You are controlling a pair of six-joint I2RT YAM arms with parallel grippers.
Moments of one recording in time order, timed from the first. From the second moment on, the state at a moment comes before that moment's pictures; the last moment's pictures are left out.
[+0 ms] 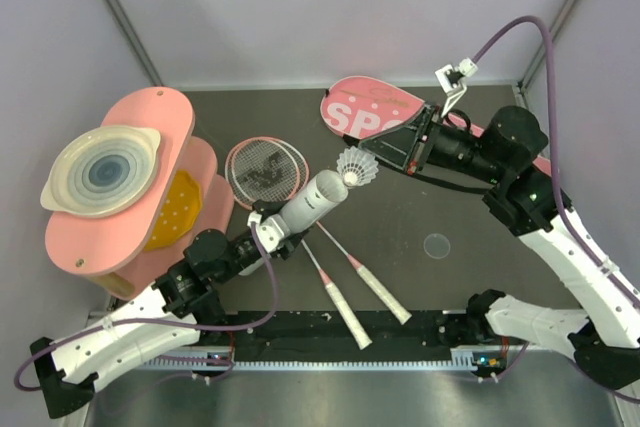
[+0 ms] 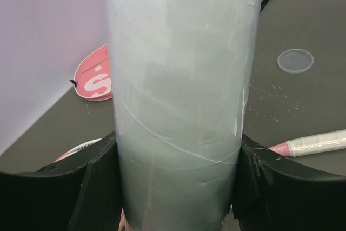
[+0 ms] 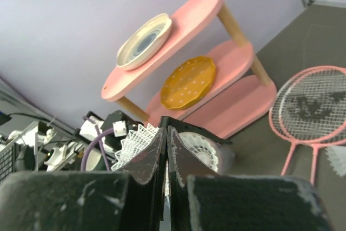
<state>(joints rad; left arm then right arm) -0.94 0.48 0.43 0.07 -0.02 0.31 0.63 1.01 1.31 -0.19 -0.50 0.70</state>
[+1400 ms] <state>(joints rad) -0.94 0.47 0.43 0.06 -0.05 0.31 0.84 1.38 1.46 -0.53 -0.44 0.48</state>
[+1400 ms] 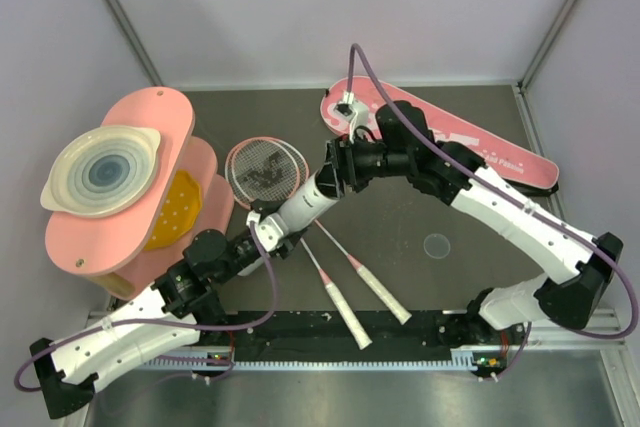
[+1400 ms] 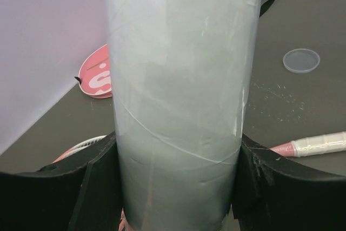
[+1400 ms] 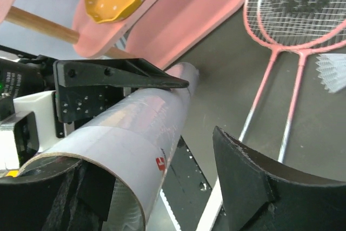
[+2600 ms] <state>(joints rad) -0.94 0.34 0.43 0.08 -0.20 0.32 0.76 1.79 1.16 -0.06 -0.06 0.32</state>
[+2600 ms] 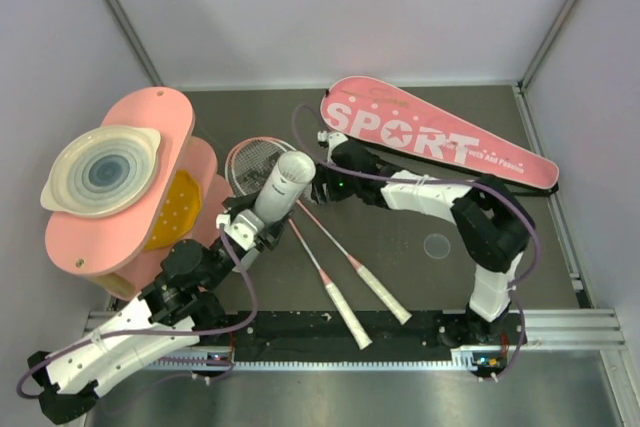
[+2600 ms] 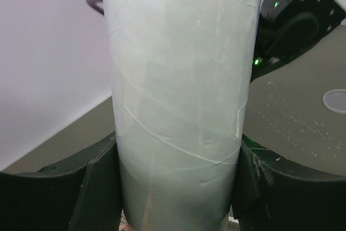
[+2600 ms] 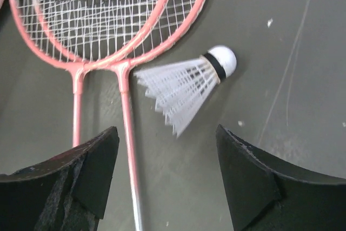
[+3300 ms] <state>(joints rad) -0.94 0.33 0.43 0.08 -0.23 0.32 0.87 2.01 1.33 -0.01 0.38 0.19</state>
